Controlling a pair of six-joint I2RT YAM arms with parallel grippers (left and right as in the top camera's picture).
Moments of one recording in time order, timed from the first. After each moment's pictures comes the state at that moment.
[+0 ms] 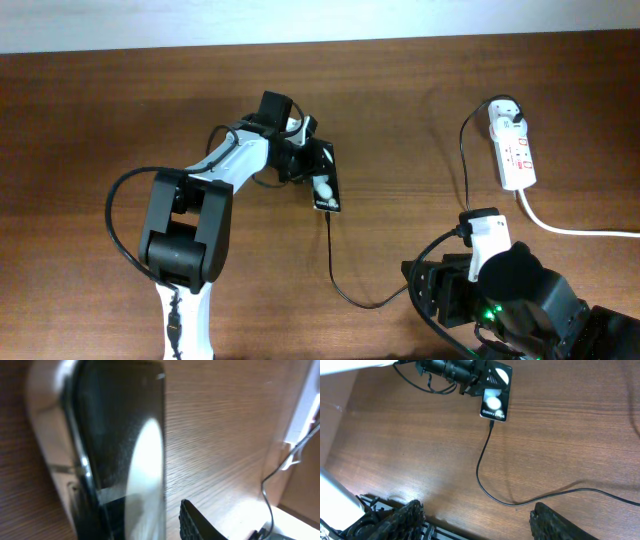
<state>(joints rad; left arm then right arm) -0.32 2.20 1.51 -0.56 0.65 -0.43 0.84 0.76 1.22 -1.23 0.12 0.73</state>
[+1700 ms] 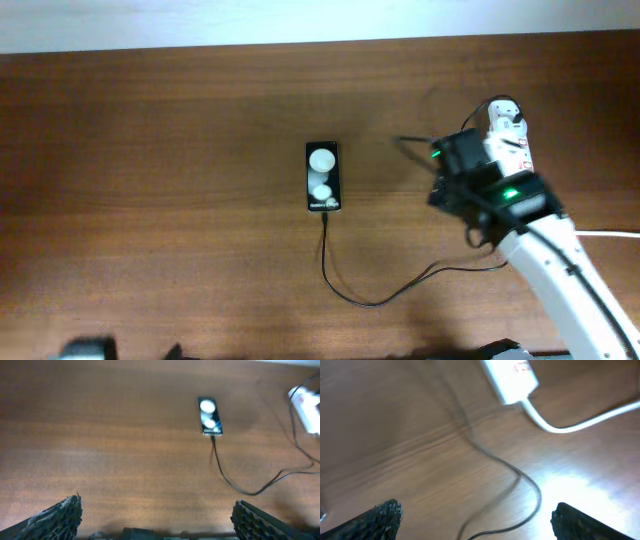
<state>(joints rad) -0.16 0.48 1.52 -1.68 -0.02 -0.18 0.29 1.29 1.20 -1.16 0.44 0.72</state>
